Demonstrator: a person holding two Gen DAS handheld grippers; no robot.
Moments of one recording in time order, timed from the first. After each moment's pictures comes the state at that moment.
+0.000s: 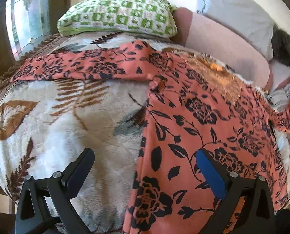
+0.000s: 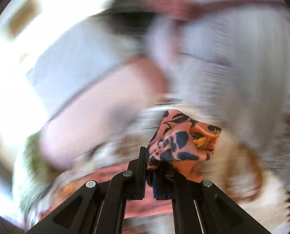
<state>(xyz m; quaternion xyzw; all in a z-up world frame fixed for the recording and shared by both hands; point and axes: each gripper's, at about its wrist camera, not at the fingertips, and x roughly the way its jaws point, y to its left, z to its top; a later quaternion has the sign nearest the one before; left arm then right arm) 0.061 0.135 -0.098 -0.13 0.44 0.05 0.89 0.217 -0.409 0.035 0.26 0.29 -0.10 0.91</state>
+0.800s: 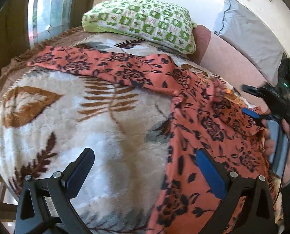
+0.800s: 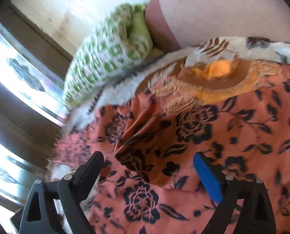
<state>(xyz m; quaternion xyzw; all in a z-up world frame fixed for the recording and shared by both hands) 0.045 0.183 -0.090 -0.20 0.41 0.07 0.89 0.305 -0.086 -0.078 0.21 0.48 0.25 0.82</state>
